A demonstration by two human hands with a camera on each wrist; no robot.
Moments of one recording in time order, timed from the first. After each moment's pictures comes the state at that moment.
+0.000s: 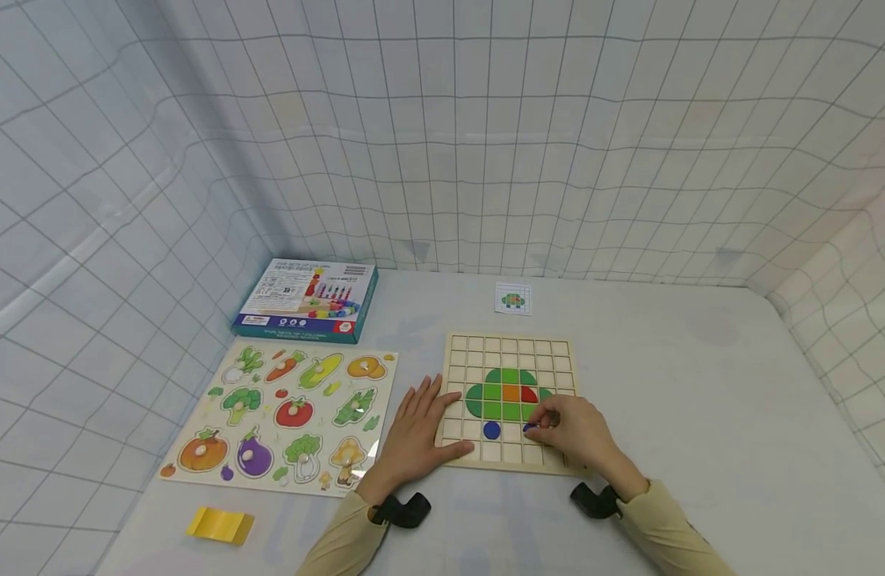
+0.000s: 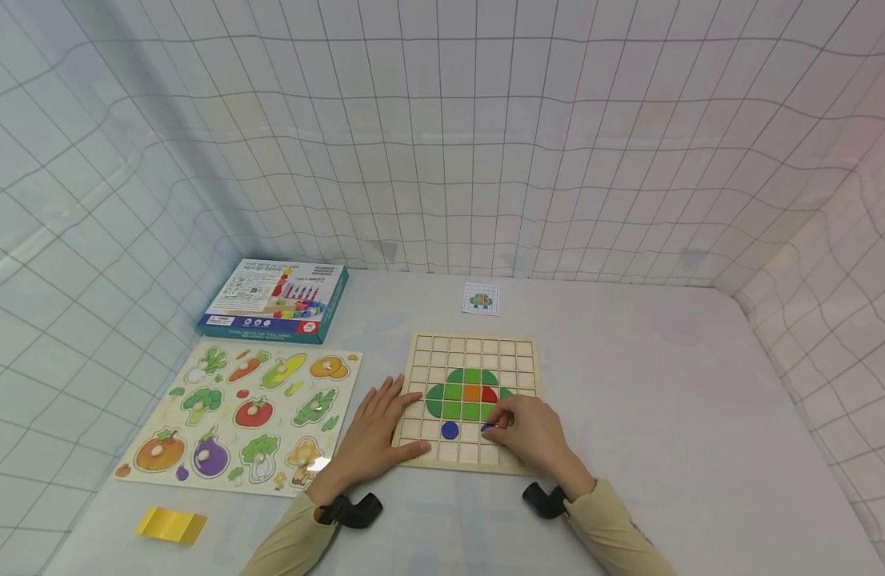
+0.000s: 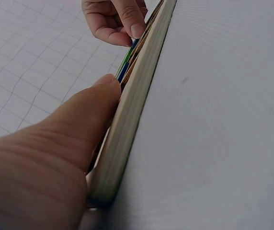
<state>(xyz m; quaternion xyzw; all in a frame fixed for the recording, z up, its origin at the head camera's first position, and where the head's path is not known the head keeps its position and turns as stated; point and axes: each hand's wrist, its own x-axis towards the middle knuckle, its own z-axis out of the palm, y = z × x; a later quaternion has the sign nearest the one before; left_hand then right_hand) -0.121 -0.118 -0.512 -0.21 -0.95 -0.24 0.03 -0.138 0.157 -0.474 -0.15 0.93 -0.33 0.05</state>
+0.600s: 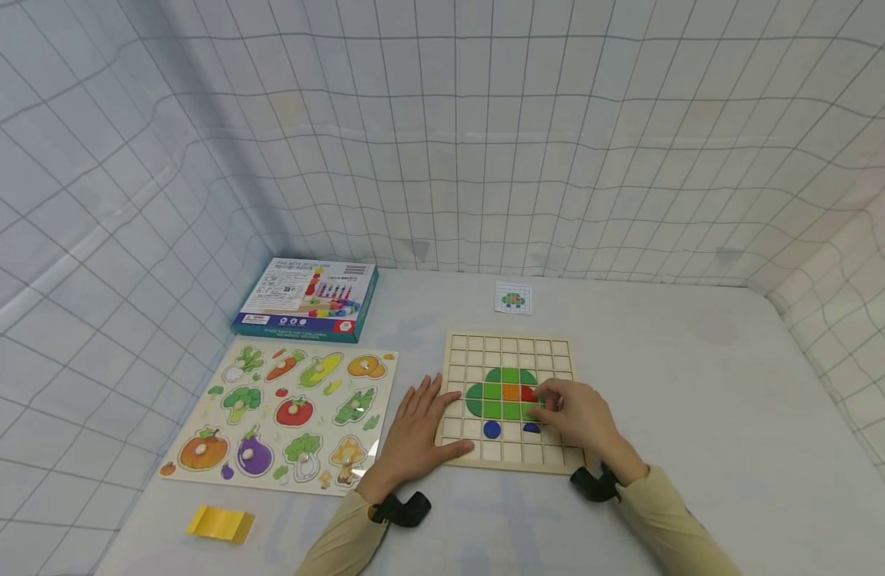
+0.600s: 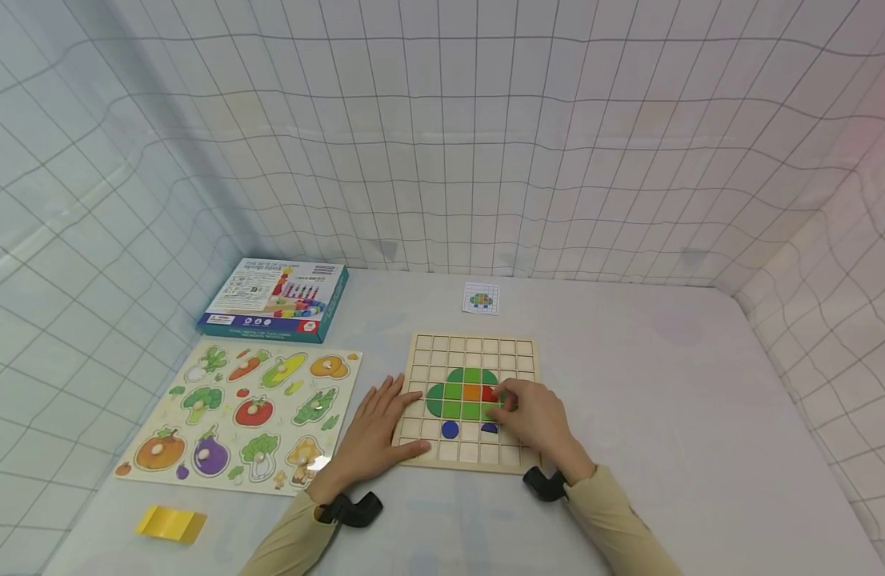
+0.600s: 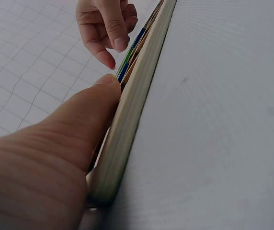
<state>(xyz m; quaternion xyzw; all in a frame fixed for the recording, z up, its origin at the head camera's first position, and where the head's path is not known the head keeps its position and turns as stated) -0.121 -0.117 -0.510 -0.21 -0.95 -0.24 0.03 -0.154 0.162 -0.468 -0.15 0.93 -0.33 0.03</state>
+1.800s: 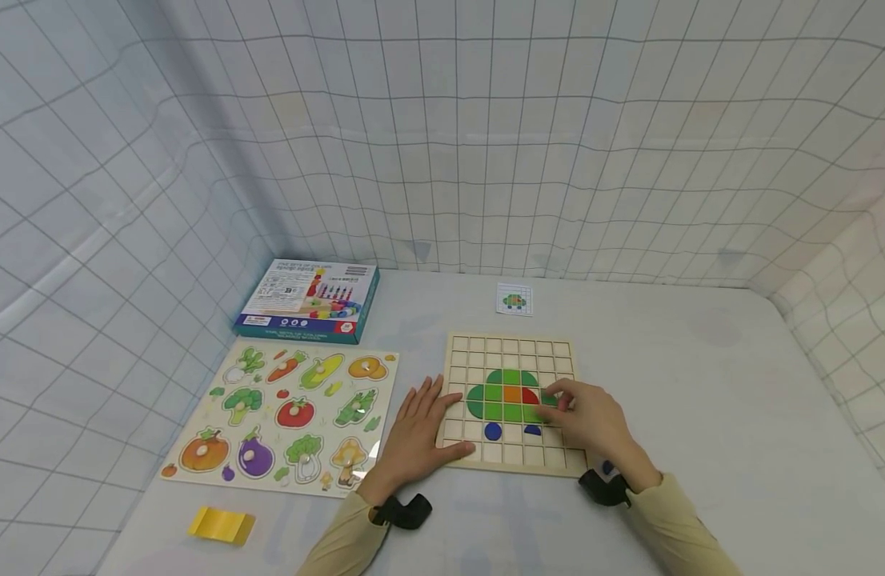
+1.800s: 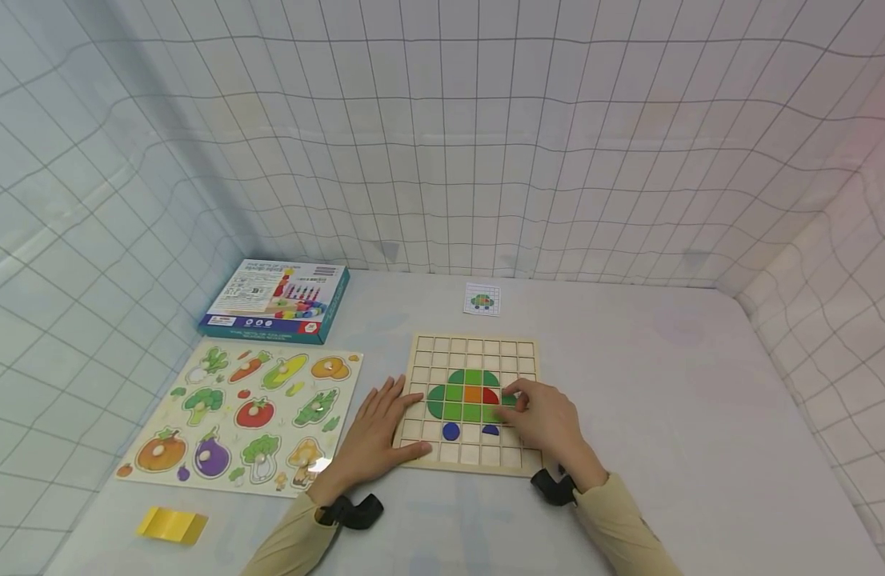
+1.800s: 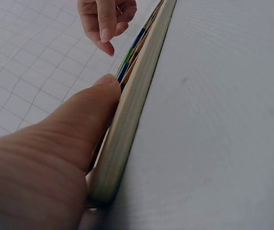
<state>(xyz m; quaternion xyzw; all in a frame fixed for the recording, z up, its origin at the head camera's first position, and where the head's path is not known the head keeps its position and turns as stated) -0.121 -0.118 -0.513 -0.21 -0.95 -0.24 0.03 -0.149 0.173 -0.461 -0.12 0.94 -0.31 0.03</state>
